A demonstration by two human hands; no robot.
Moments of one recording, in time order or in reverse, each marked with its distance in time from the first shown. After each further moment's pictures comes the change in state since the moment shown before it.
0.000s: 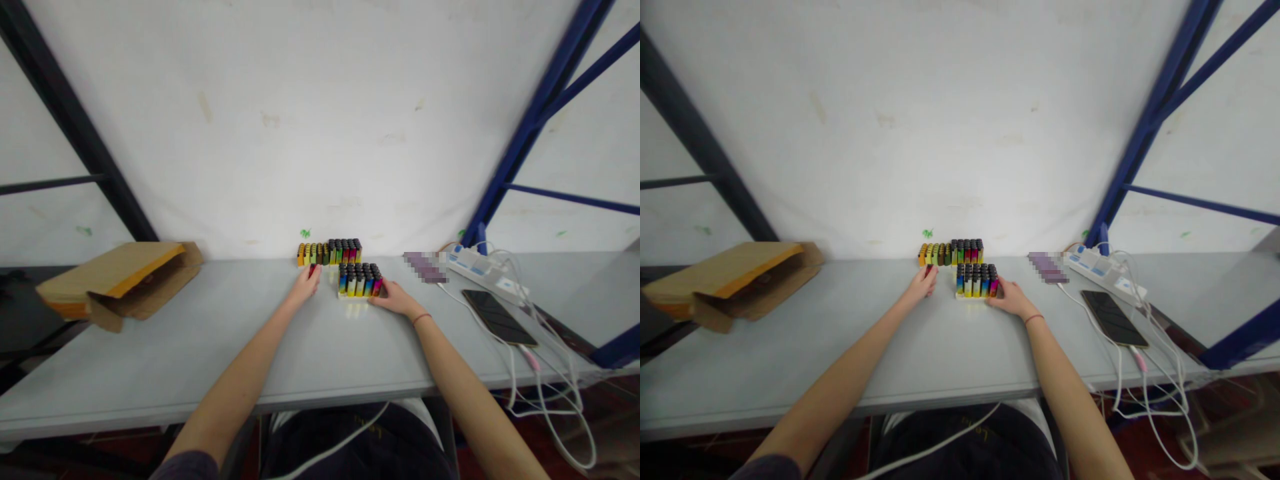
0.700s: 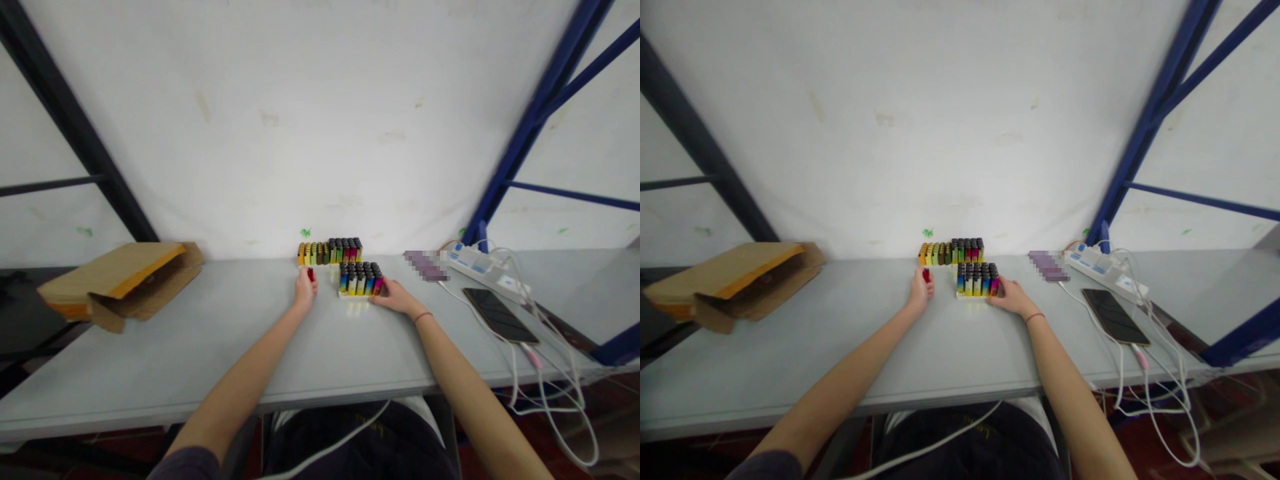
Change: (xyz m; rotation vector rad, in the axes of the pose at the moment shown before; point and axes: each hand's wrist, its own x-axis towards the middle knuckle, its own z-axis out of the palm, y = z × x) left_hand -0.012 0.007 0.016 -0.264 0.290 -0.164; right_hand 0.000 0.000 0.000 -0.003 -0.006 0.006
